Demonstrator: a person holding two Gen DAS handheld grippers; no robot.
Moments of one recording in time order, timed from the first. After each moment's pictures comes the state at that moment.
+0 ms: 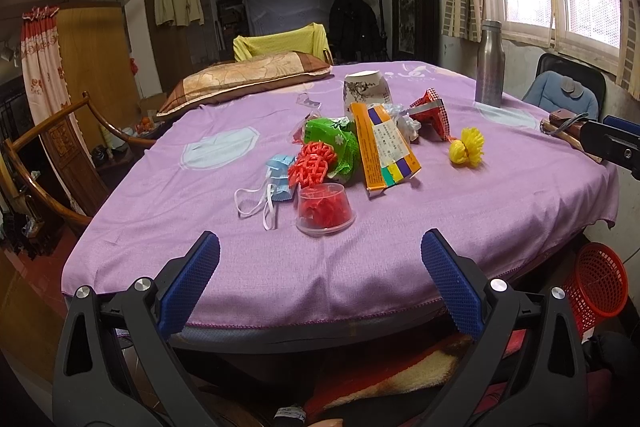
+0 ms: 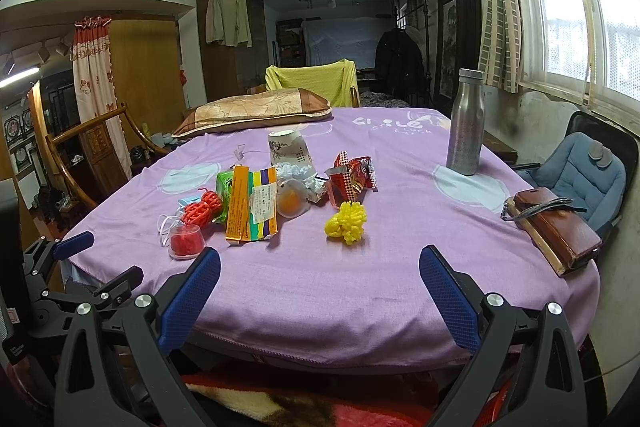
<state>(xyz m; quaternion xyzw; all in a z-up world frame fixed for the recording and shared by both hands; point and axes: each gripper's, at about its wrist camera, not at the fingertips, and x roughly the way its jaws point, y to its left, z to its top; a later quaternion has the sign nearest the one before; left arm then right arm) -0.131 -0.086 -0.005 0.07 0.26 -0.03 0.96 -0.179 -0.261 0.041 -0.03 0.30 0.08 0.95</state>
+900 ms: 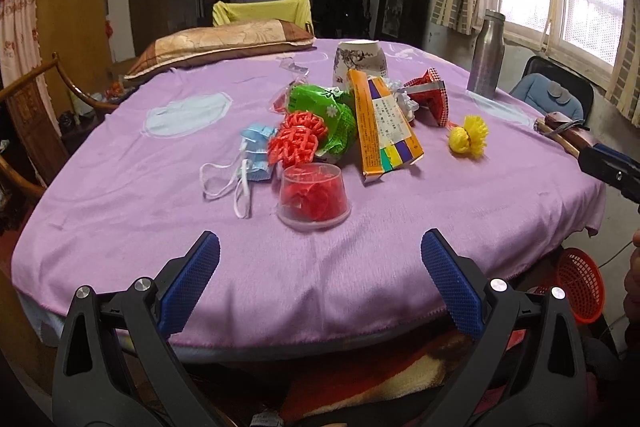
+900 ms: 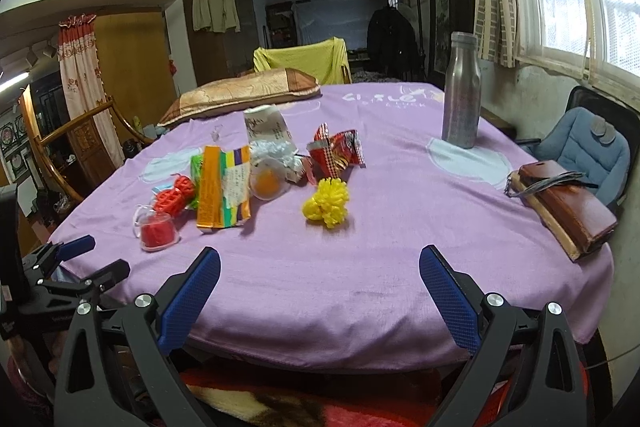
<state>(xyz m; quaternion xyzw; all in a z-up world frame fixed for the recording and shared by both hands) -0.080 -0.067 -0.032 0.02 0.32 -0.08 0.94 -0.137 -0.285 0.006 0.00 0.34 0.07 0.94</state>
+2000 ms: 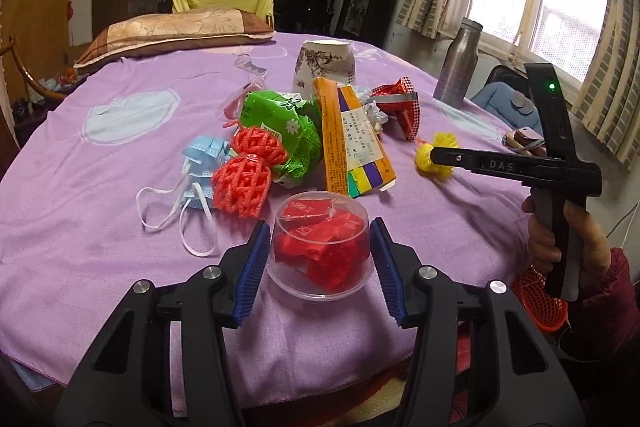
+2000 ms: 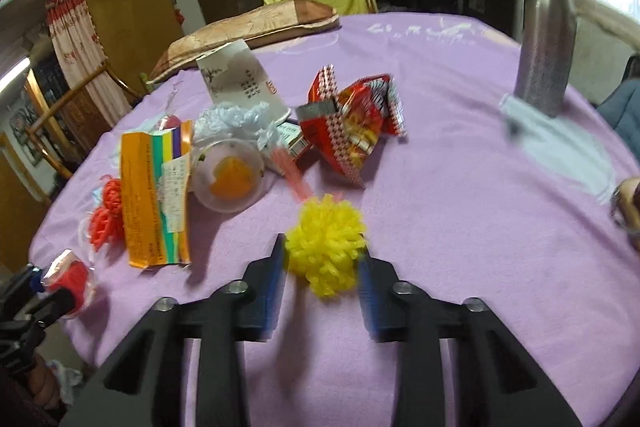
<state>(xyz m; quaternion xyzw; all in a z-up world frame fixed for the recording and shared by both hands) -0.036 -0.068 -0.030 -0.03 0.33 -0.17 0.93 0.002 -0.278 -0.057 0.03 0.44 0.13 0.89</state>
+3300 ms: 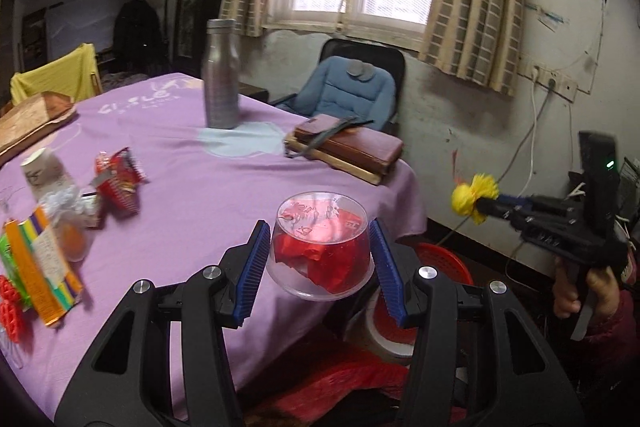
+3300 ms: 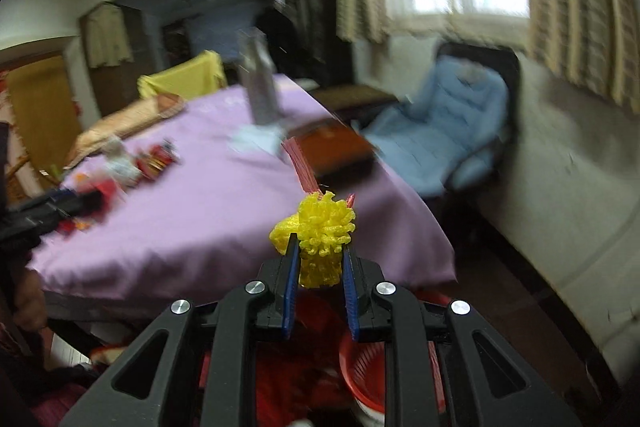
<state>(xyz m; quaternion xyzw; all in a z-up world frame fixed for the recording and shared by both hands) -0.083 -0.315 0.022 0.08 0.28 -0.42 0.86 -0.249 -0.526 0.010 0.07 0.36 -0.14 0.92</state>
